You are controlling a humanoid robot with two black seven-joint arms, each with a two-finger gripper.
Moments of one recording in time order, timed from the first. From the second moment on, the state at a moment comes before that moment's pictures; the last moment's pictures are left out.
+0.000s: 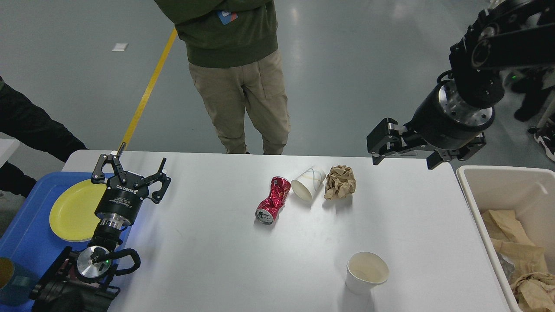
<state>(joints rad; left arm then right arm) -0.34 0.06 -1.54 -0.68 0.23 -0.68 -0.06 2.42 -0.18 -1.34 1.57 0.13 0.59 -0.08</state>
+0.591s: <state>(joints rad) -0.34 0.06 -1.54 -0.68 0.23 -0.68 -0.06 1.55 -0.04 -1.11 0.87 0.13 0.19 -0.08</state>
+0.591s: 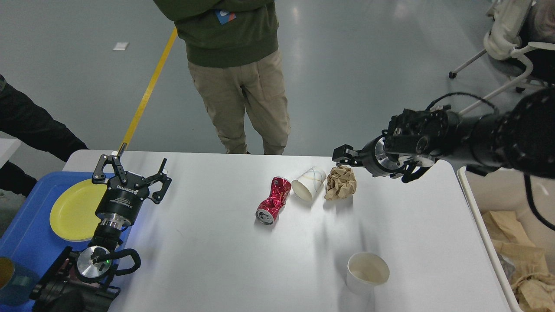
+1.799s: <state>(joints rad) -0.34 0.06 -1.54 -0.68 0.23 -0.68 -0.06 1.02 0.15 -1.10 0.19 0.05 0.13 -0.08</state>
